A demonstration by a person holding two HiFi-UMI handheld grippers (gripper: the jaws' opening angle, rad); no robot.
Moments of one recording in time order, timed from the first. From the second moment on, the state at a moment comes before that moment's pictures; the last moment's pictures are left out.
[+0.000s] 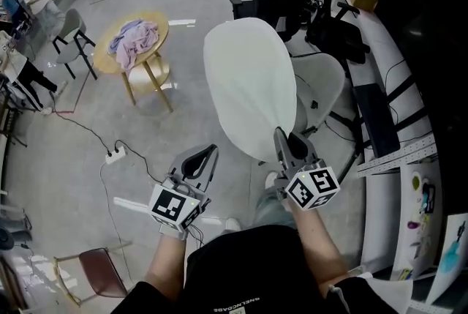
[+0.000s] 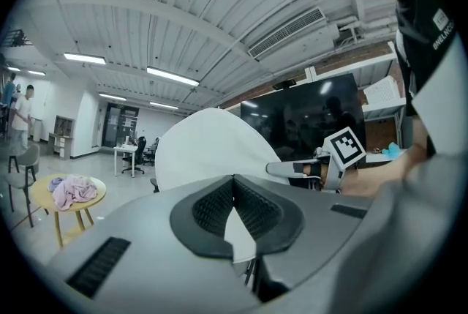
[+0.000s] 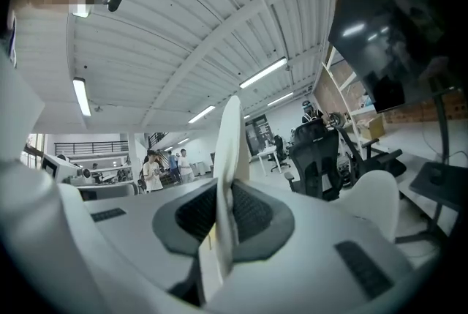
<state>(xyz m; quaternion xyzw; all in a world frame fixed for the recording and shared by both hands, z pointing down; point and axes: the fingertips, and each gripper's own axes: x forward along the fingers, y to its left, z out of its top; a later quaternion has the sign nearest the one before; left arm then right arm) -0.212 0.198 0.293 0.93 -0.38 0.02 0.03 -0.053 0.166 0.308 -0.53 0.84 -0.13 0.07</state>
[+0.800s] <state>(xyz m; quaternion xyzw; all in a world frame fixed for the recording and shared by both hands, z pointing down) -0.121 0.050 0.324 0.90 -0.44 0.07 0.06 0.013 0.004 0.353 -0.46 0.86 -0.20 0.06</state>
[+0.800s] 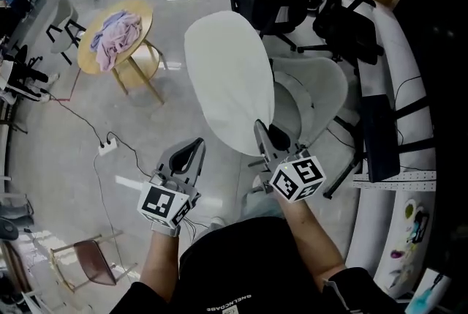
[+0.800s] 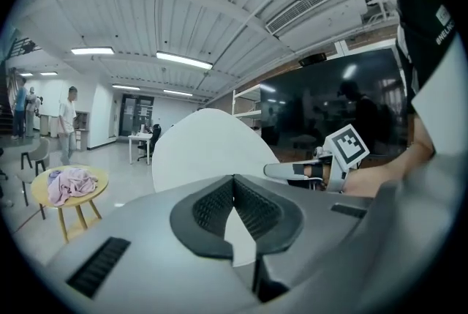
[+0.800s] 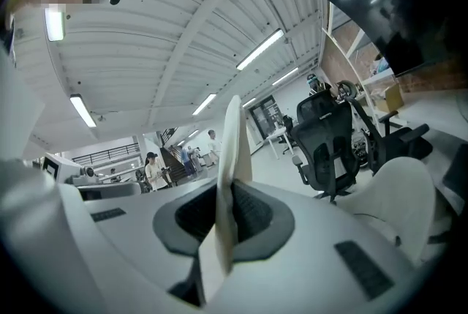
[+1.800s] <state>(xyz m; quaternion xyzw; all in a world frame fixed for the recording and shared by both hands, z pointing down) -0.055 -0.026 0.343 0.87 -0.48 0.11 0.09 0.081 -0.079 0.372 -0.42 0.87 -0.24 0.05</state>
